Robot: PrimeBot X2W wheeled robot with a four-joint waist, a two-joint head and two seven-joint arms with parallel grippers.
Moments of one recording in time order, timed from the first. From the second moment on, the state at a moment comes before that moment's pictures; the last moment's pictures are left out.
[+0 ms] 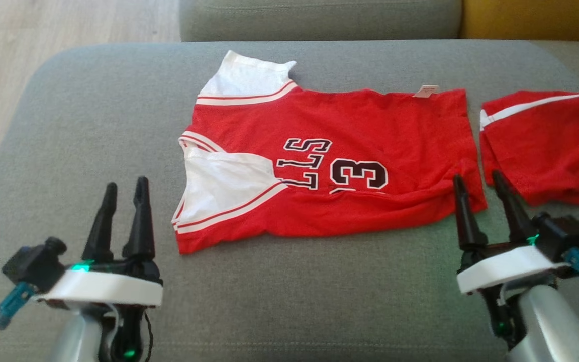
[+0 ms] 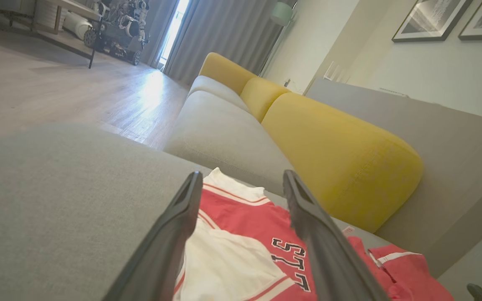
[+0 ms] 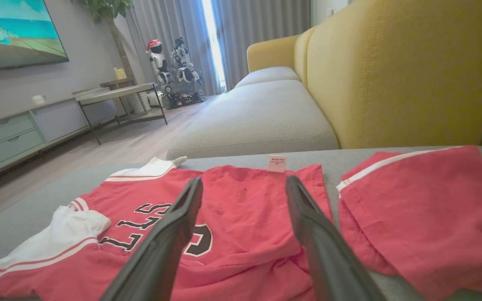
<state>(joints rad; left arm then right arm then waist) -0.06 0.10 -0.11 0.12 -0.59 -0.13 -0.26 -0.17 -0.17 0.15 0.34 0.31 0.13 -0.23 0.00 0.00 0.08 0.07</state>
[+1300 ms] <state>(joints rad) -0.36 0.13 -0.18 0.85 -0.49 -0.10 -0.17 -0.15 -0.05 0.03 0.27 0.19 0.13 -0.17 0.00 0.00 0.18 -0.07</state>
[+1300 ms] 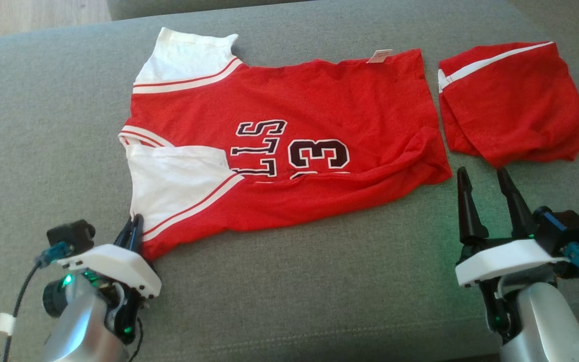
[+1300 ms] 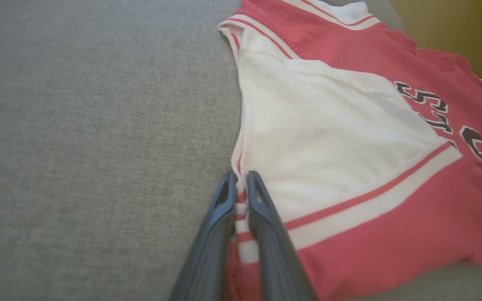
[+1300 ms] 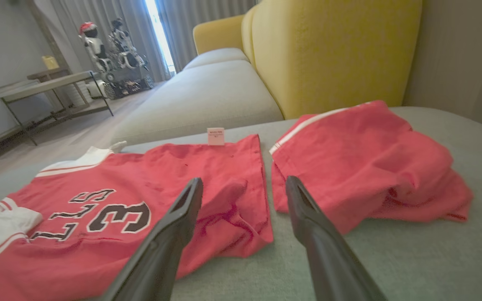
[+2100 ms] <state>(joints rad) -0.29 0.11 -0.12 0.60 -0.41 -0.11 -0.25 -0.34 -0.05 0.05 0.66 0.63 0.13 -0.04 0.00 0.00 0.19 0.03</state>
